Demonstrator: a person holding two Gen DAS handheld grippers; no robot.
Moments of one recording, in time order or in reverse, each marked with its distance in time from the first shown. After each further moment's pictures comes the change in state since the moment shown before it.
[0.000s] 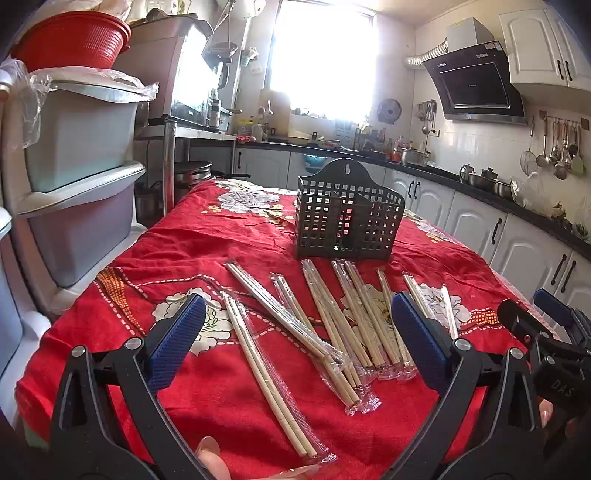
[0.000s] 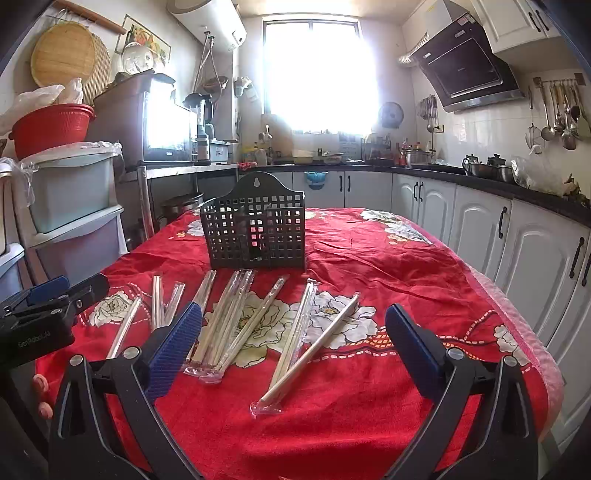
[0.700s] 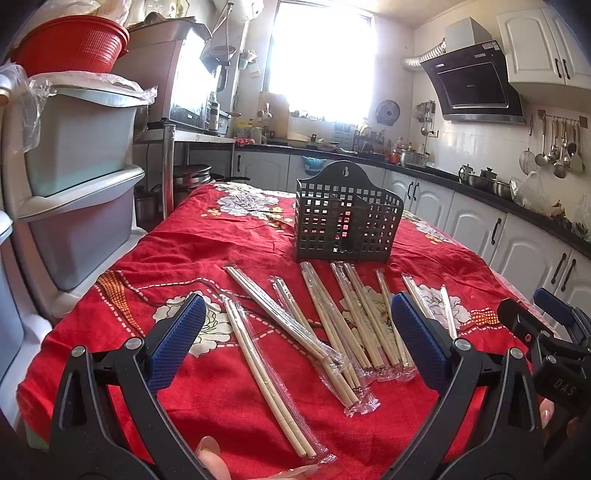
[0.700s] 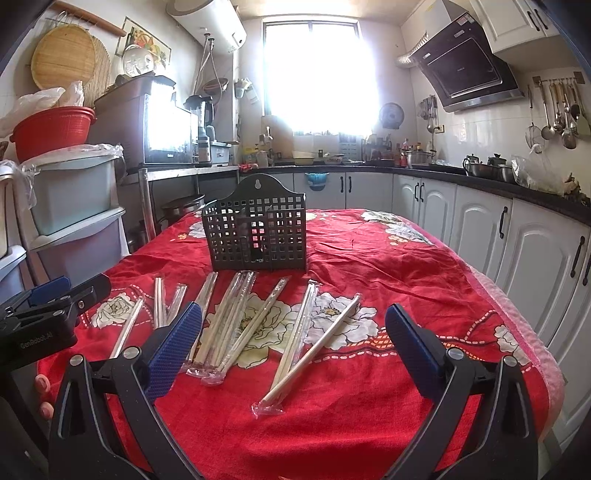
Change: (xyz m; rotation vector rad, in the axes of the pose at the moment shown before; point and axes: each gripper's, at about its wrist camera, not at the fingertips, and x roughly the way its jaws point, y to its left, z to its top) left arm -0.003 0.001 0.003 0.007 -0.008 -0.001; right arm -0.004 -0.002 0.003 0.007 -0.005 0.004
